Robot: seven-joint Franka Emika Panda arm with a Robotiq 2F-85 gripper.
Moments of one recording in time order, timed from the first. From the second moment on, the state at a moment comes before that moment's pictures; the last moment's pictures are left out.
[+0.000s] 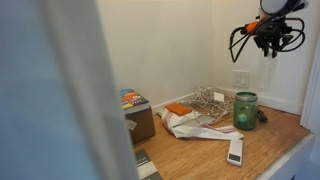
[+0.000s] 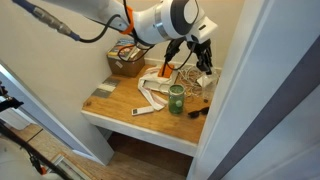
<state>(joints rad) -0.07 0.10 -0.26 -1.98 -0.46 2.41 1.45</state>
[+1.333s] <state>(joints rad) 0.02 -0.24 -0.15 -2.37 -0.03 2.80 0.66</state>
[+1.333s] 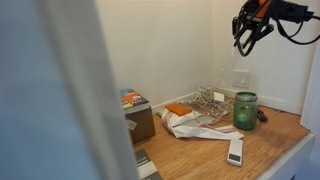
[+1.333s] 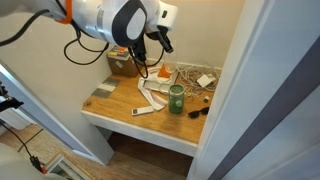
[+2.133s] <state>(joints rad) 0.03 -0.26 -0.05 -2.37 0.06 2.74 0.43</state>
